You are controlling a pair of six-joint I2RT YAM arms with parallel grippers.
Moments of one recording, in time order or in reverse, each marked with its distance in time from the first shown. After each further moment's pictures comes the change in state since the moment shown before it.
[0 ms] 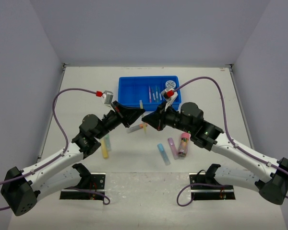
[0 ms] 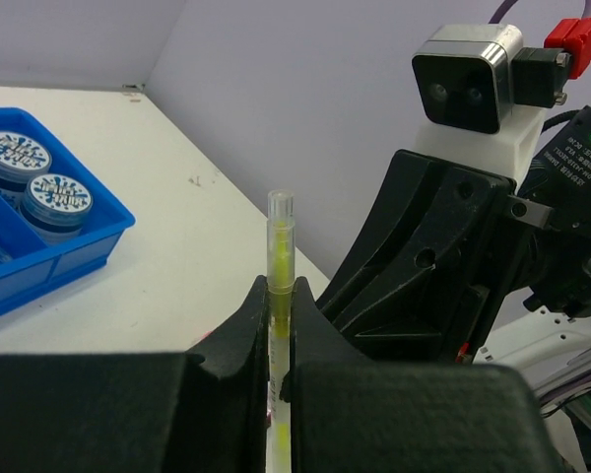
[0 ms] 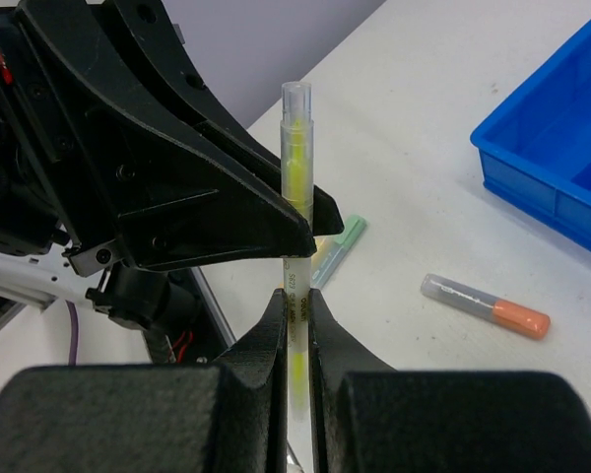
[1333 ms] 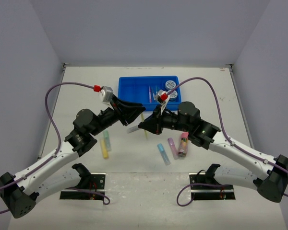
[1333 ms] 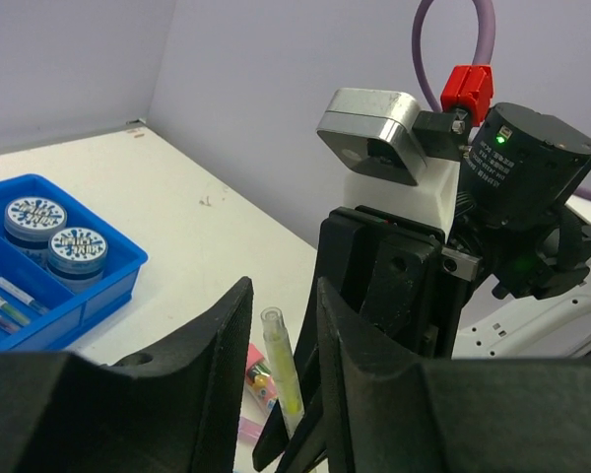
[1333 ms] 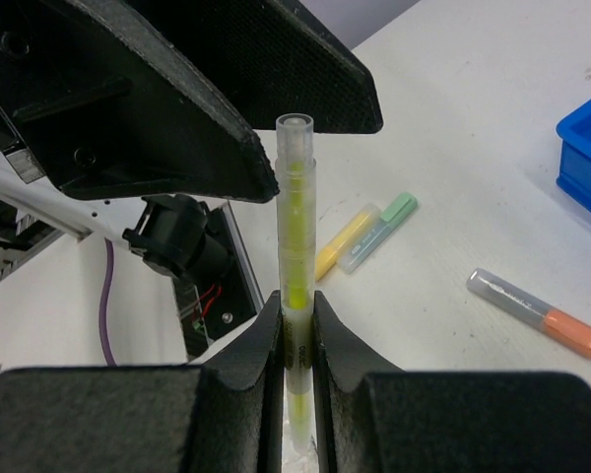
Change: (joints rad) left arm 0.004 -0.041 0.156 -0.180 0.074 0.174; right arm 0.002 0.037 0.004 0.014 -0.183 -0.050
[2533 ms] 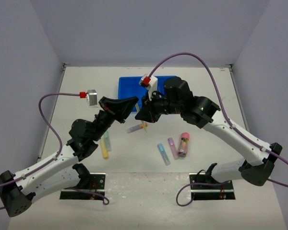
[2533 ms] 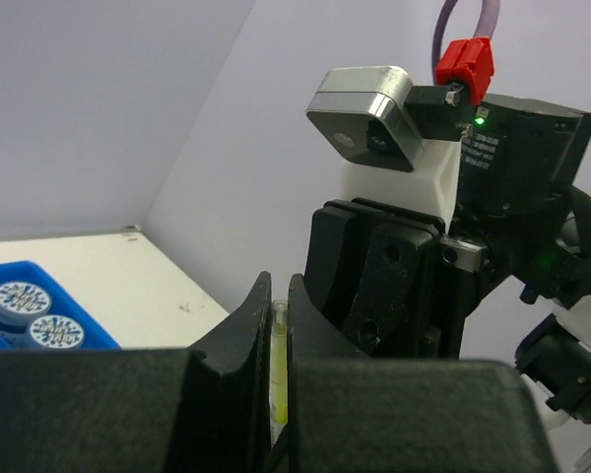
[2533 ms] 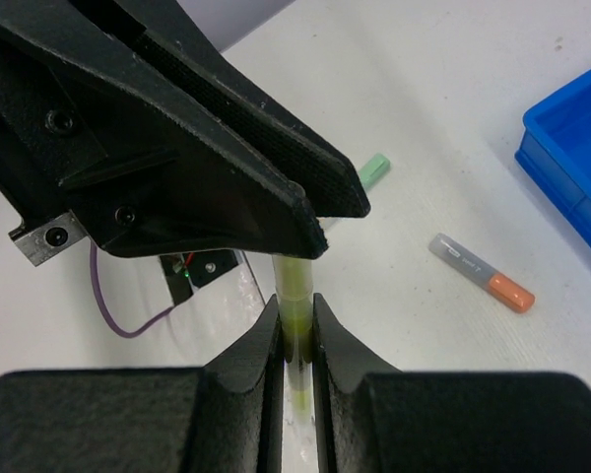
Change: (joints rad) left arm -0.095 -0.026 -0.108 0.308 -0.260 -0.103; right arm 0.013 0.261 0.631 -0.641 0.028 -0.188
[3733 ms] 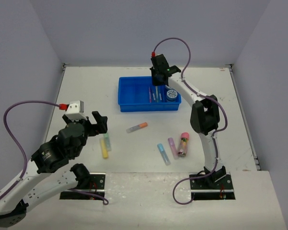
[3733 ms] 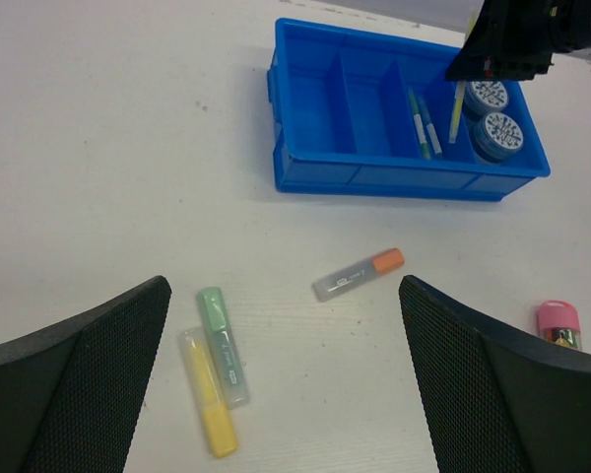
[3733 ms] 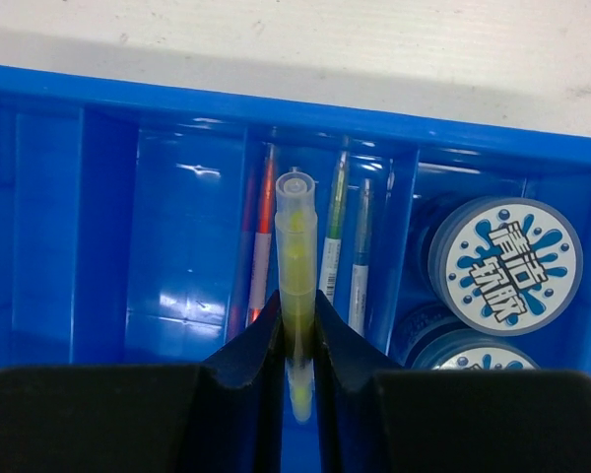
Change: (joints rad) left arm -0.031 -0.292 0.269 -1.402 -0.687 0.077; right arm -0.397 0.914 0.564 -0.038 0.541 0.072
